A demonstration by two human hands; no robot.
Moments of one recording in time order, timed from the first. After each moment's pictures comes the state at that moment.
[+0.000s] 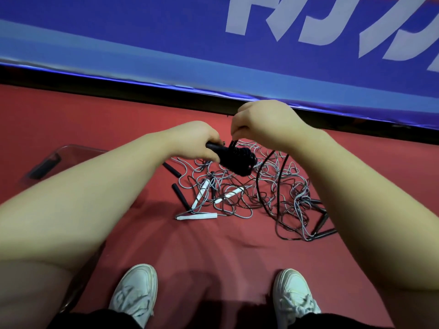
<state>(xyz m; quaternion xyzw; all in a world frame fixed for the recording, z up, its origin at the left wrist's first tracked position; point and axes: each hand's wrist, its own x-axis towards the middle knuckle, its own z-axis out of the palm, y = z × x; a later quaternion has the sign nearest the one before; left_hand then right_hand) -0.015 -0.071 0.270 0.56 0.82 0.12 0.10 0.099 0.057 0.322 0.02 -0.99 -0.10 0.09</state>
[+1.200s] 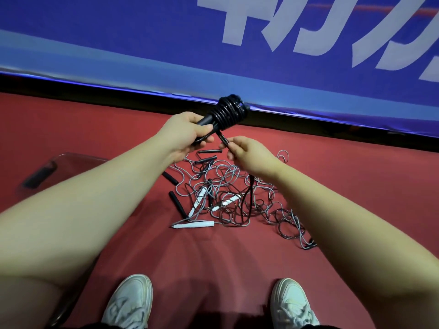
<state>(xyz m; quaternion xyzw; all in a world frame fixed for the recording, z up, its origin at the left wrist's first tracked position) -0.011 -0.065 0.277 0.21 0.66 0.67 0.28 0.091 0.066 0.254 -0.15 -0.89 0.42 0.08</state>
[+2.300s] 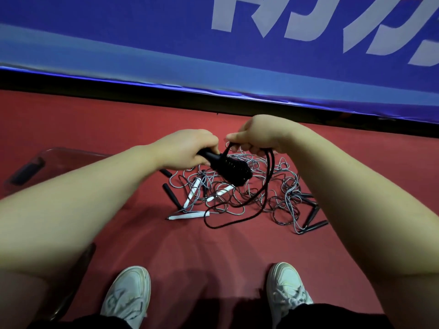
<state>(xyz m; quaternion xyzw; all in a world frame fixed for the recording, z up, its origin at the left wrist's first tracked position) -0.009 -0.071 0.248 0.65 0.74 0.16 0.03 0.111 0.068 0.311 -0.24 -0.91 0.31 -0.10</state>
